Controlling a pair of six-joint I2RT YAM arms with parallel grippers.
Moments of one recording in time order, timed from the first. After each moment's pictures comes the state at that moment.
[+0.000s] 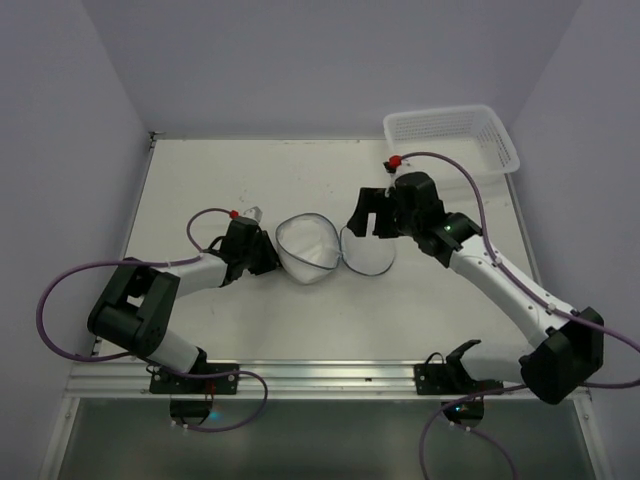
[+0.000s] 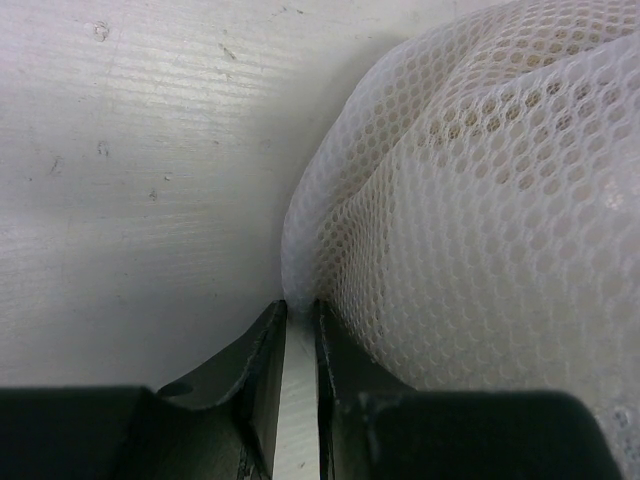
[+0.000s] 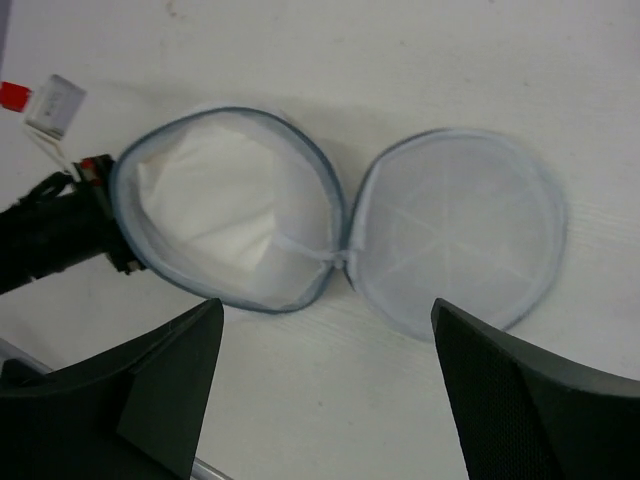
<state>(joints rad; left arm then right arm) -0.40 1.52 0.60 0.08 0.14 -0.69 0.54 1.22 1.07 -0.49 0.01 0.48</state>
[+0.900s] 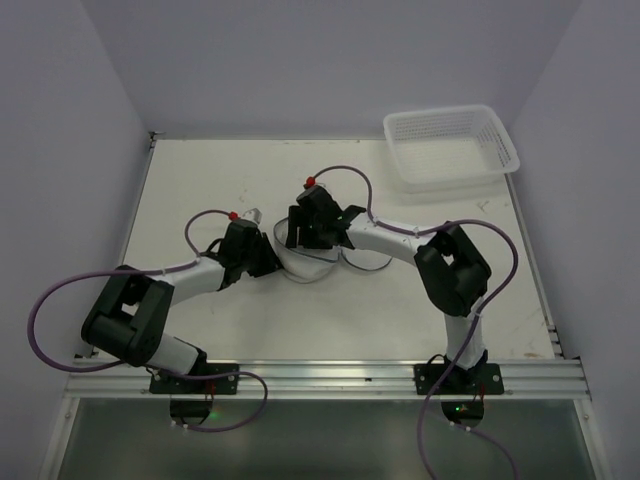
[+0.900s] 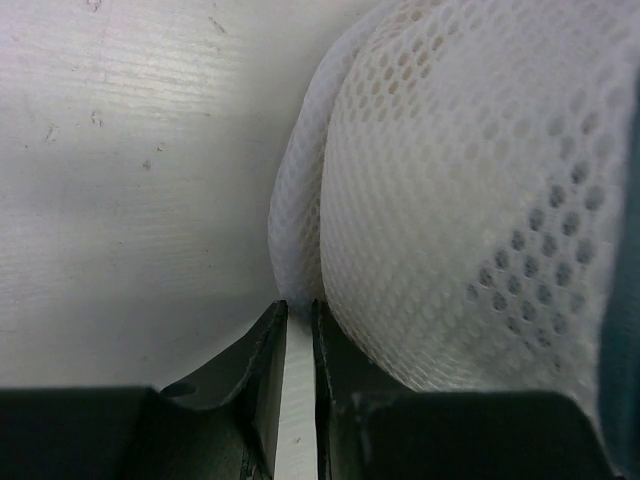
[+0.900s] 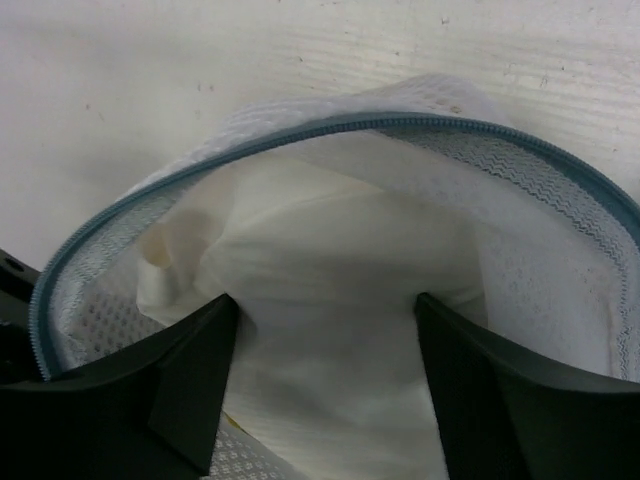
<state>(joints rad) -0.41 1.47 0.58 0.06 0.13 -0.70 0.80 1.96 1.42 -0.31 0.07 0.72</state>
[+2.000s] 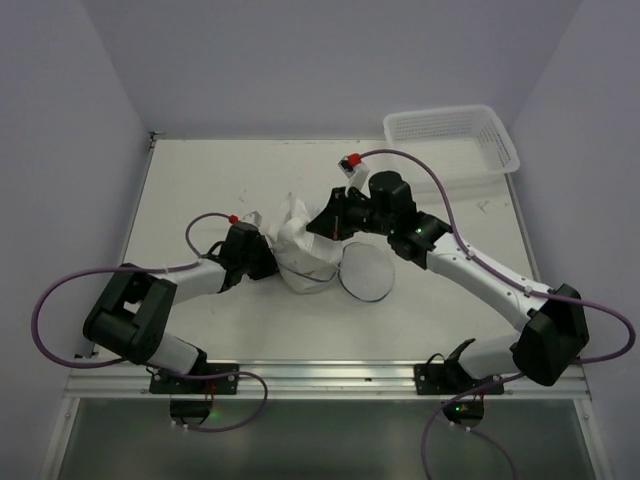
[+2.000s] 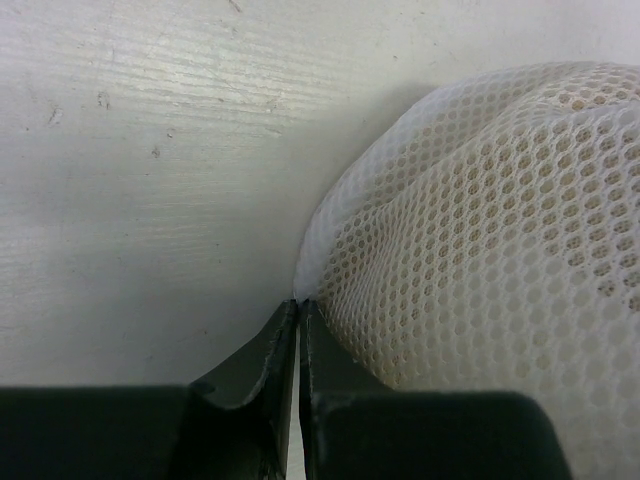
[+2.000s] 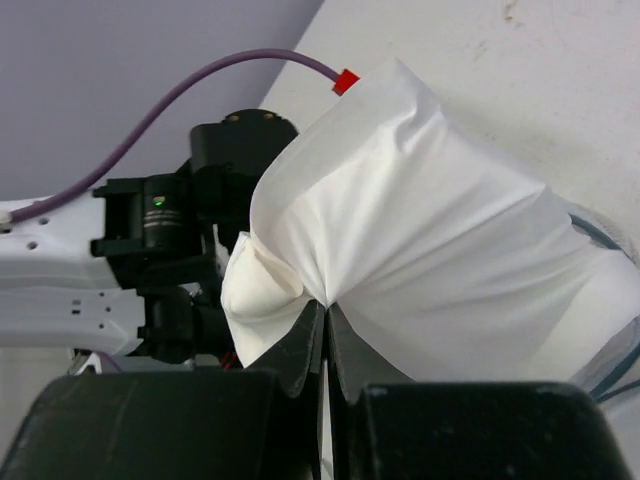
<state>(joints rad) -0.42 1.48 0.56 0.09 0.12 -0.71 0.71 1.38 1.12 -0.11 -0.35 0.58</state>
